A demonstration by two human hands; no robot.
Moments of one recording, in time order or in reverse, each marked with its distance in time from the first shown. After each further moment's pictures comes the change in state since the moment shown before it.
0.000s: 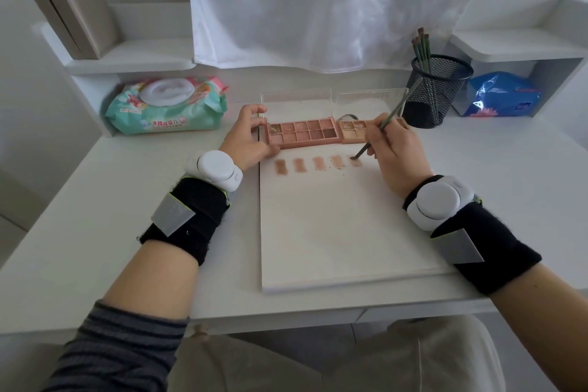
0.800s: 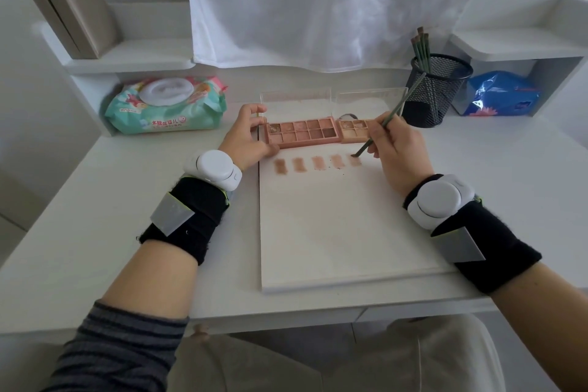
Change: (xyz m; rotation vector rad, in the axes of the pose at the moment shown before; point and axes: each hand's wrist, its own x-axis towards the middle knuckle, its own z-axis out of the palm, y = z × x) left_hand -0.002 0.003 0.000 0.007 -0.012 -0.007; right_hand 0.002 0.000 0.000 0.053 0.048 0.044
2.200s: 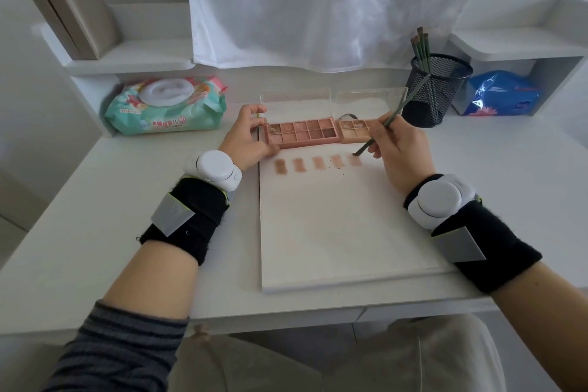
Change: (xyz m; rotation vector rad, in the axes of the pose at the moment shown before) left_hand 0.000 -0.001 0.000 -0.012 0.011 0.011; right_hand 0.000 0.001 0.000 0.044 0.042 -0.005
